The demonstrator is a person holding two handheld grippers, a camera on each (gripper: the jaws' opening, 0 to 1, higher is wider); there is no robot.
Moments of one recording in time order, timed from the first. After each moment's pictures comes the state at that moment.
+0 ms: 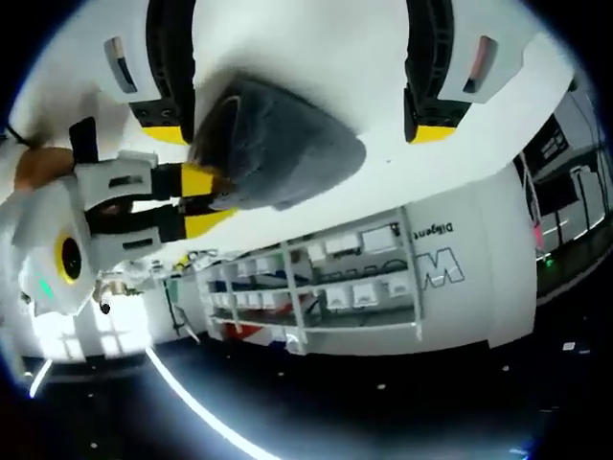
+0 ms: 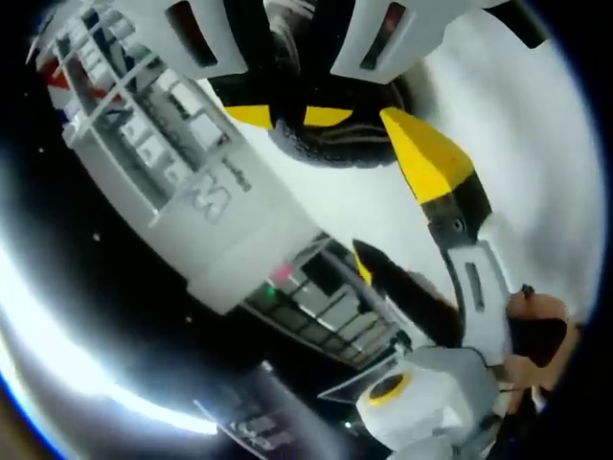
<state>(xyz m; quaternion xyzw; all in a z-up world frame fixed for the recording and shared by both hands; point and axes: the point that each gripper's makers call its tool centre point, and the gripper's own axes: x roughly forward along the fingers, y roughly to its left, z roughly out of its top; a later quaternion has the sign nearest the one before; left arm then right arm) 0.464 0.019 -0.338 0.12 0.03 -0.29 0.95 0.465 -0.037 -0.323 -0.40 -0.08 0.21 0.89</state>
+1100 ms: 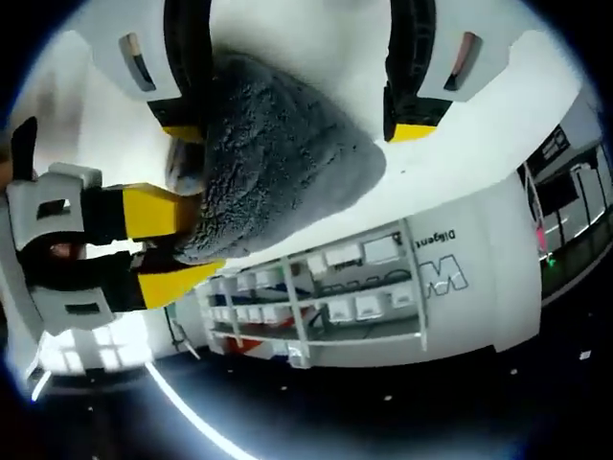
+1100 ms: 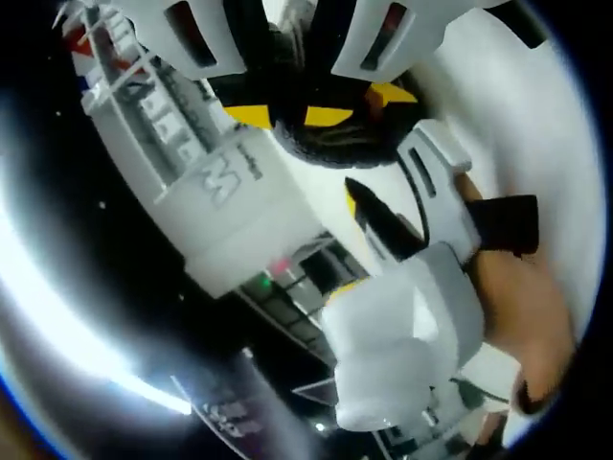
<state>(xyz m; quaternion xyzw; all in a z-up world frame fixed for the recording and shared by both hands) 0.500 -0.002 -0.371 0.13 0.06 -0.30 0.95 0.461 -0.026 -0.316 -0.46 -0.11 0.19 0.86</state>
